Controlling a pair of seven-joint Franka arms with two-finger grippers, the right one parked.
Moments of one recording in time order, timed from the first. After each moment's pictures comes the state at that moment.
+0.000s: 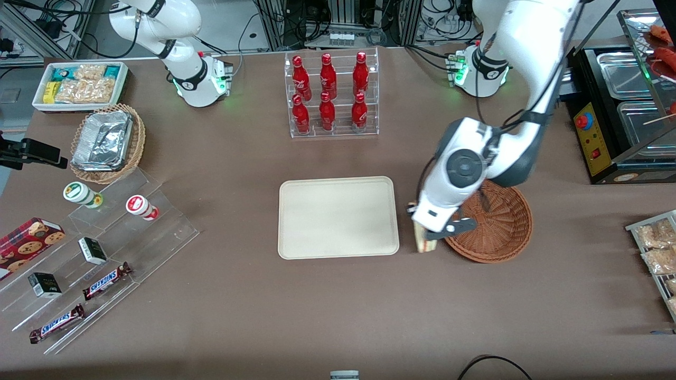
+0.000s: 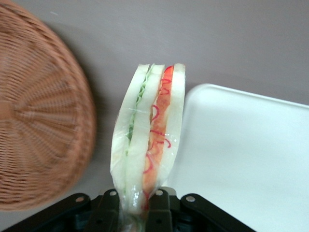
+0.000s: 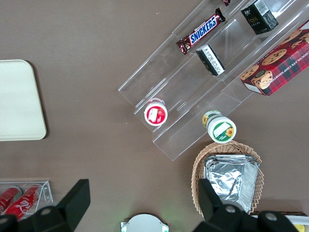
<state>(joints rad) -0.37 0.45 -0.16 -1.73 0.03 2.11 -0.78</state>
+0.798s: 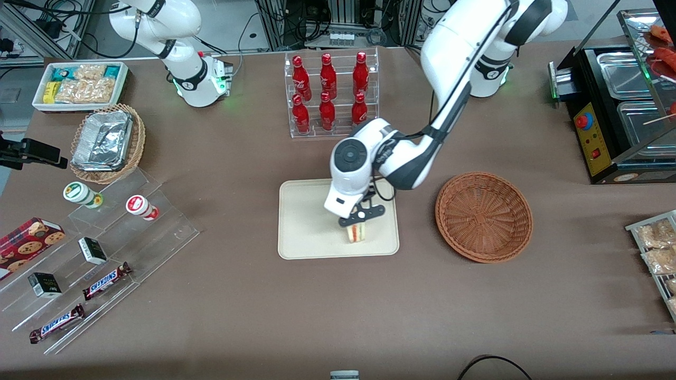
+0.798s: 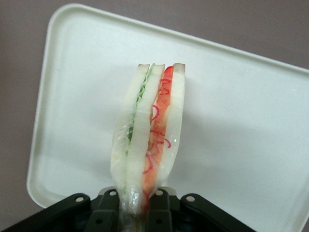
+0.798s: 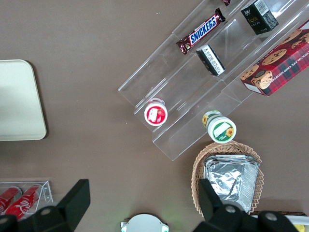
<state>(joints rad) -0.65 0.74 -0.16 -1.41 0.09 2.10 -1.12</state>
